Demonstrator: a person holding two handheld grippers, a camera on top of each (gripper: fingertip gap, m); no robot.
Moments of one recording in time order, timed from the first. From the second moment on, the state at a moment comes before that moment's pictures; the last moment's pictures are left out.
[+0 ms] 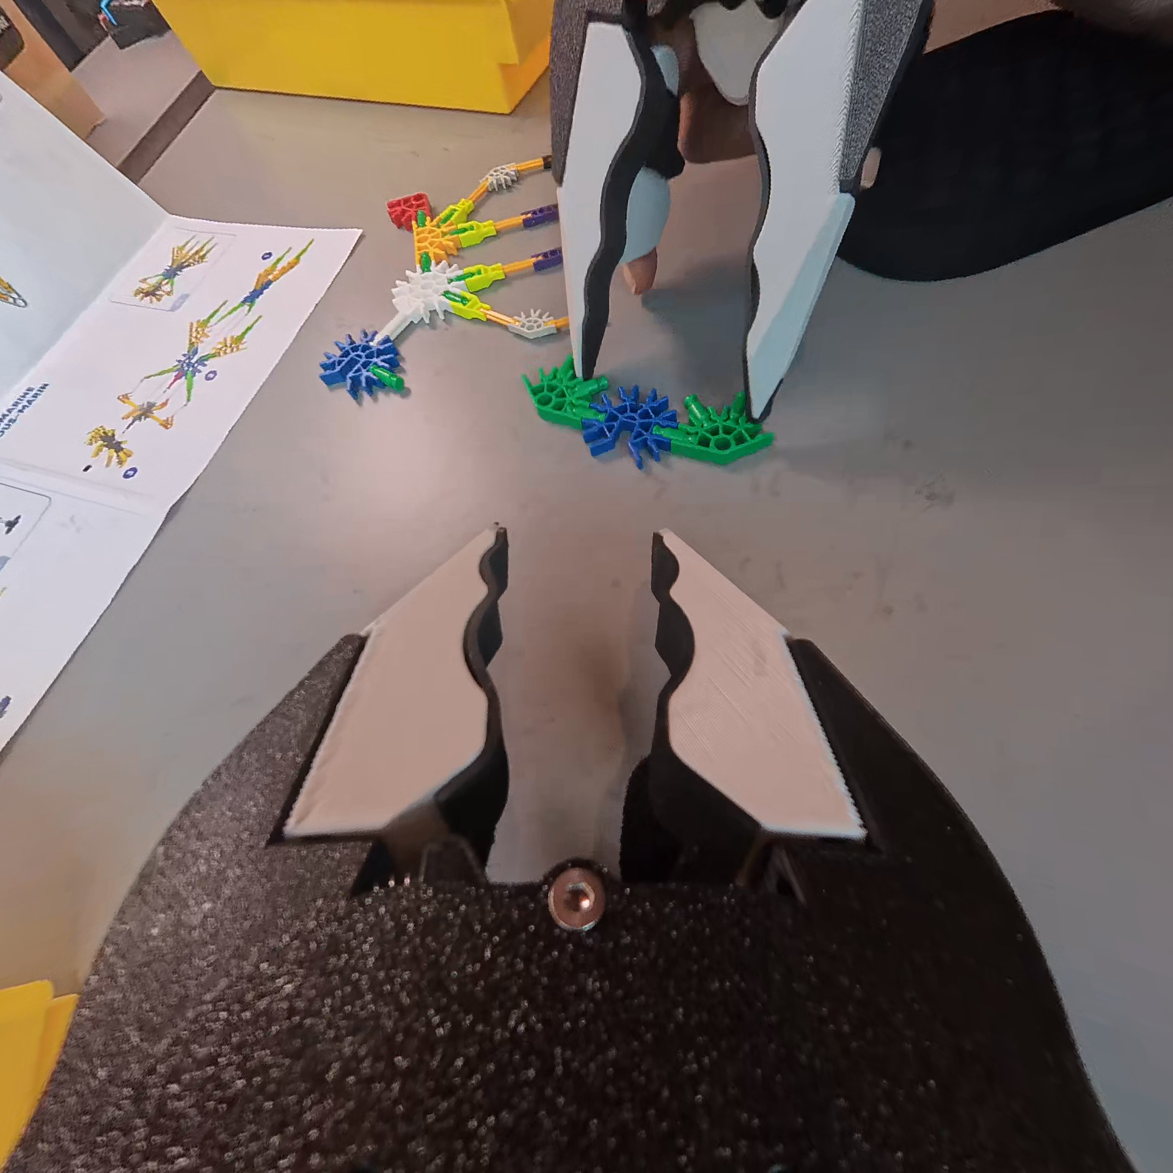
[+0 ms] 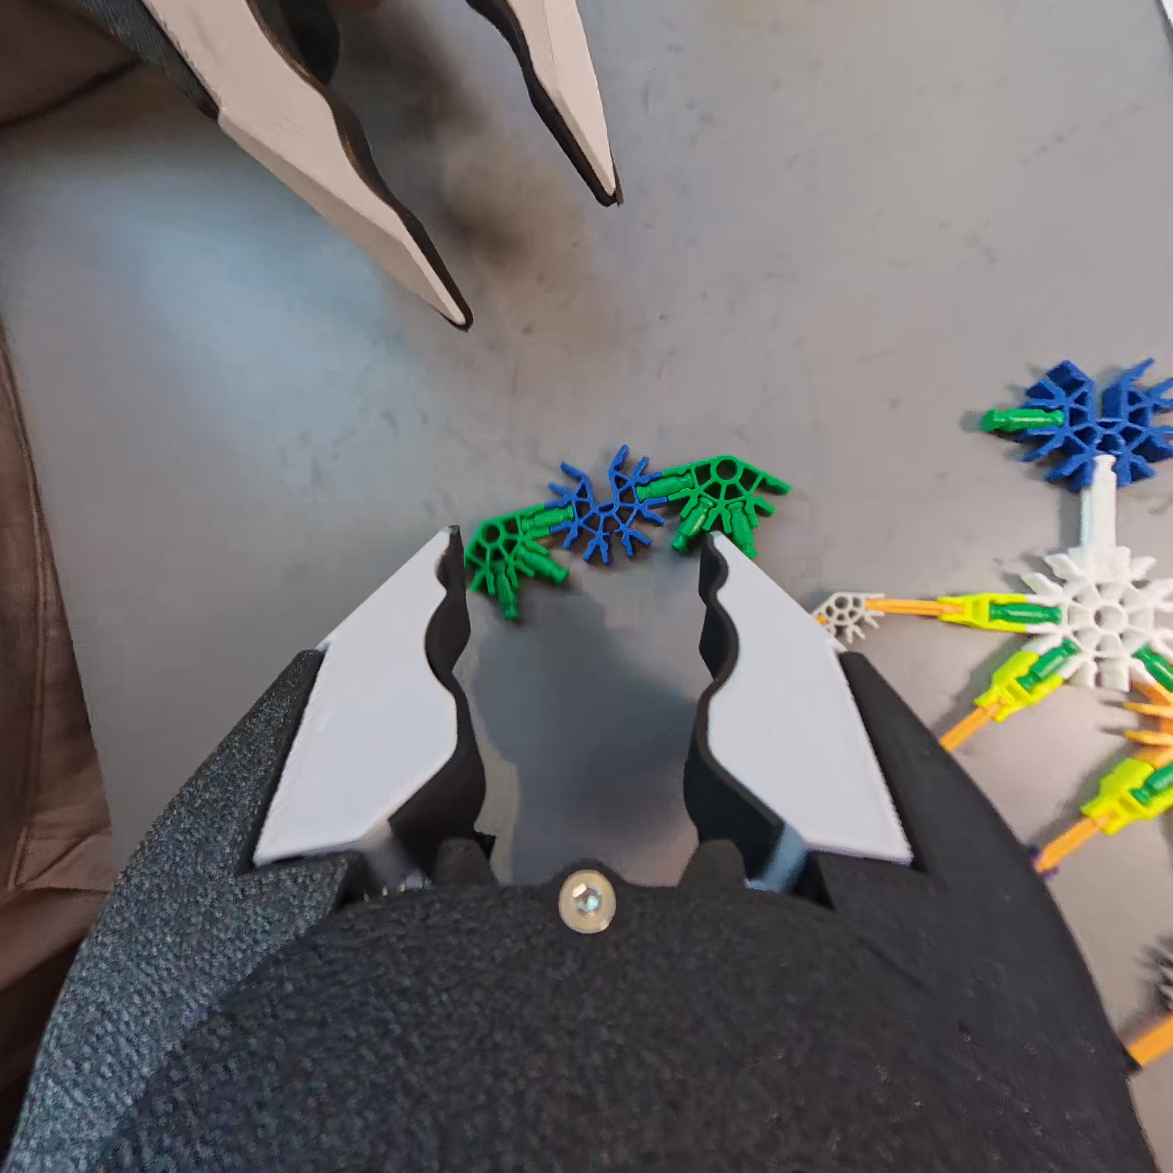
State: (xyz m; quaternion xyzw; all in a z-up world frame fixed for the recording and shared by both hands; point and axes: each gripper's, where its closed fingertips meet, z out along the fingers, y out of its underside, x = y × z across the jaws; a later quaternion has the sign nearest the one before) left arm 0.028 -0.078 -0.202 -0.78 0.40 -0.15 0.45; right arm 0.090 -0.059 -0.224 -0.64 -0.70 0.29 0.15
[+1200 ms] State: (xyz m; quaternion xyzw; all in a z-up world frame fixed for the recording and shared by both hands) left arm -0.012 -0.092 -0.226 -0.82 0.41 -0.18 0.36; right arm 0.093 0.094 -0.210 -0.70 -0.59 0.19 0.36
